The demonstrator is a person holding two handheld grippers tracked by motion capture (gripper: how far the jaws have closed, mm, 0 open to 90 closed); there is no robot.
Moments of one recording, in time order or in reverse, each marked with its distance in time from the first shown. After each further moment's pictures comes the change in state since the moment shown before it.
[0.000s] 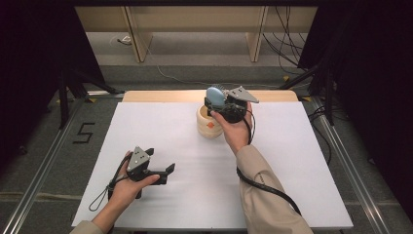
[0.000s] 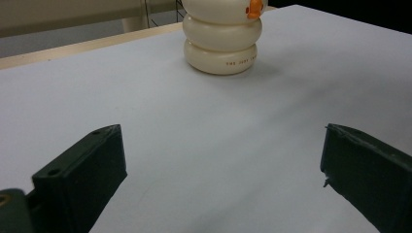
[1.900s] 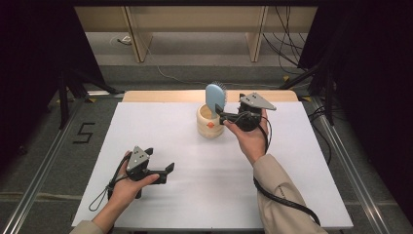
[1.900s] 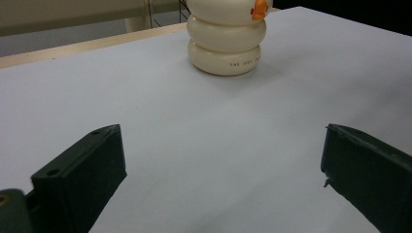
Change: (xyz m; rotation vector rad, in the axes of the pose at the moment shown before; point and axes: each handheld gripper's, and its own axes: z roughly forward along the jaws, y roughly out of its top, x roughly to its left) left arm 0.002 0.000 0.000 -0.004 0.009 -0.010; right arm -0.010 0.006 -0.052 -0.003 0.022 -0.055
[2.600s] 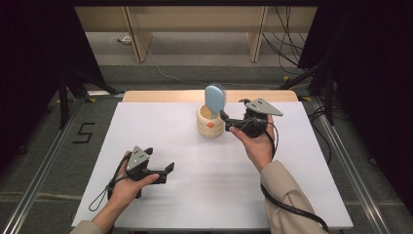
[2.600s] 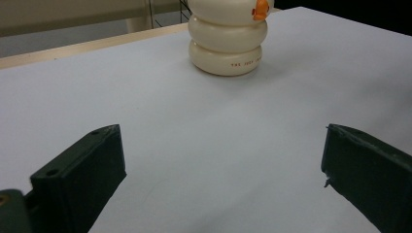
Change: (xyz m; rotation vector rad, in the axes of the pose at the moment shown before) left arm 0.000 0.000 0.000 -0.001 0.004 0.000; right arm -0.005 -0.009 -0.020 0.023 0.007 -0.011
